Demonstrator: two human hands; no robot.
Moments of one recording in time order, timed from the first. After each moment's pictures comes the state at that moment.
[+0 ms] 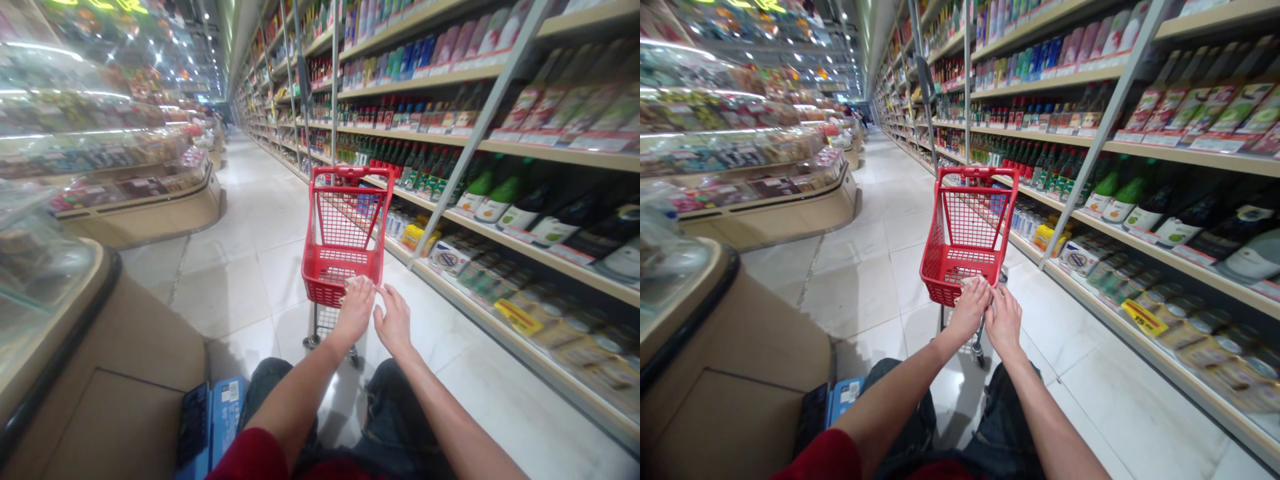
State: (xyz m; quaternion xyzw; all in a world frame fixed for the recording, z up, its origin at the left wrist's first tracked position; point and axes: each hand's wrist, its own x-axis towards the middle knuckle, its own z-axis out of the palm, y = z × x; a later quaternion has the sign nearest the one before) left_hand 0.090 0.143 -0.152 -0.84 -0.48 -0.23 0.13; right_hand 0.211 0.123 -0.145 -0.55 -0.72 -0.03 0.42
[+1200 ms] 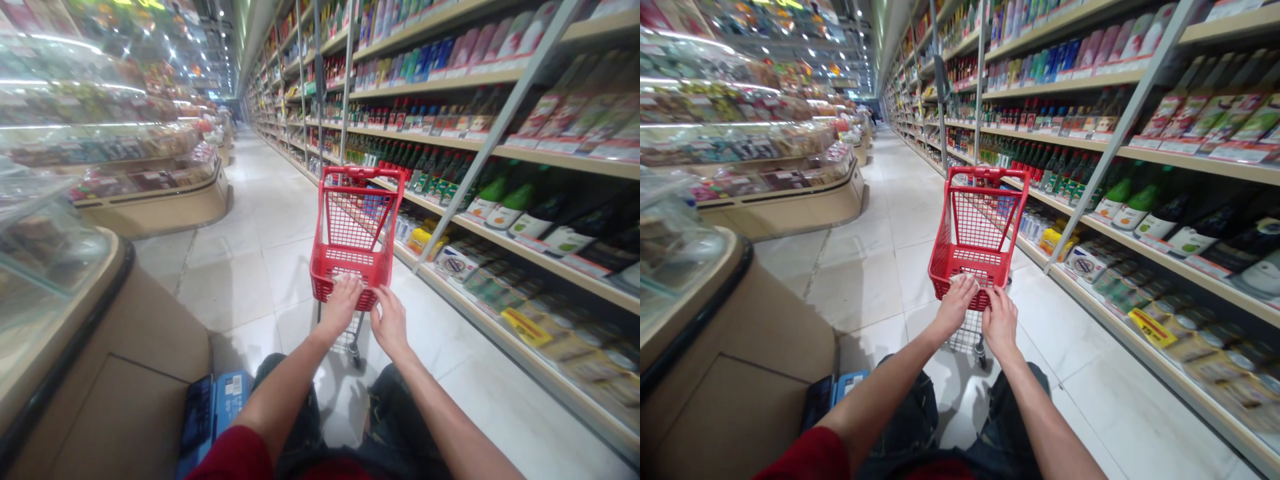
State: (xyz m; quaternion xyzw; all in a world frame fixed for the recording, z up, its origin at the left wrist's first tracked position) left_hand 0.037 0.146 -0.159 -0.82 -0.50 -0.25 0.12; right_hand 0.188 0.123 -0.146 -0.52 -0.74 0.00 0.43
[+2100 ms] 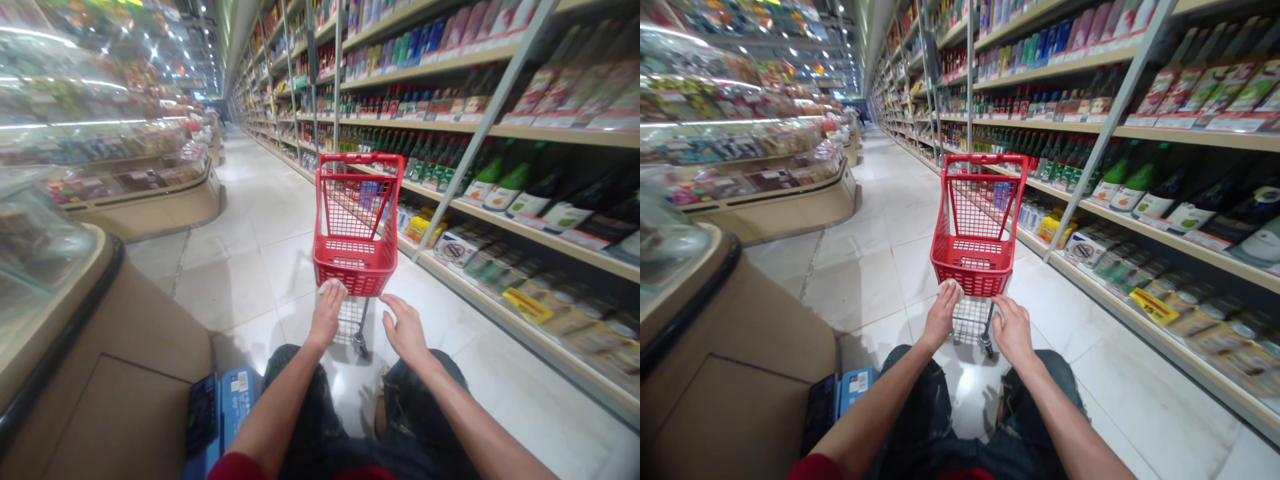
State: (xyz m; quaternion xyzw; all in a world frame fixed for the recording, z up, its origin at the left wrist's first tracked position) left_hand -0.003 0.105 -0.225 -0.79 -0.50 -0.34 0.11; right_hand 0.198 0.081 -0.170 -0.52 -0.76 0.03 0.39
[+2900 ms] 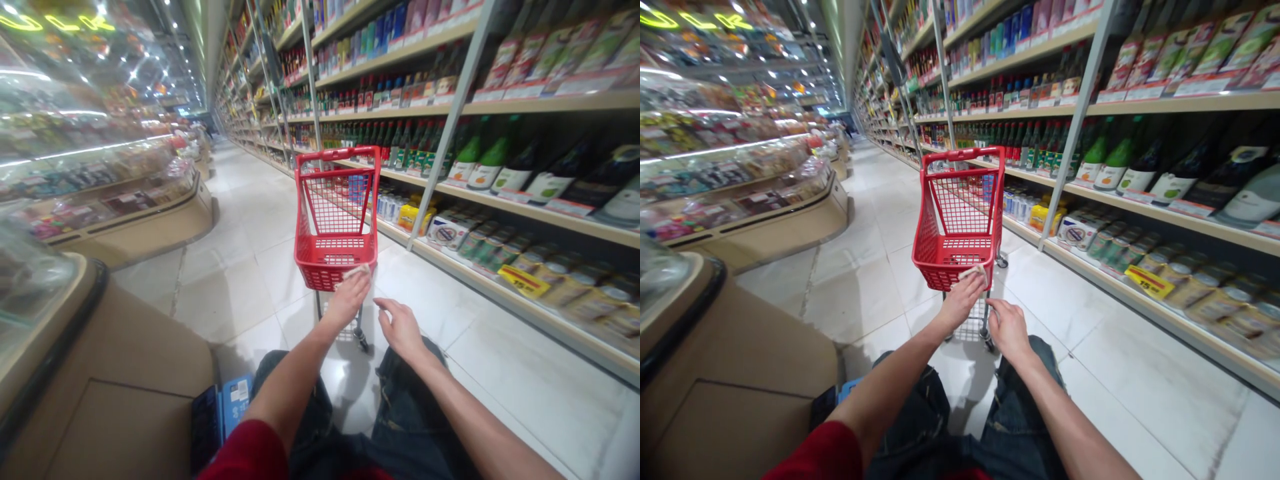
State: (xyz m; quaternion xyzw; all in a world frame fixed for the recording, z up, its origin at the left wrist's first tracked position) left_hand 0.064 0.139 -0.187 -0.90 -0.35 -0.22 0.14; right_hand 0.224 0.076 -0.183 -0.55 -0.74 0.07 0.38
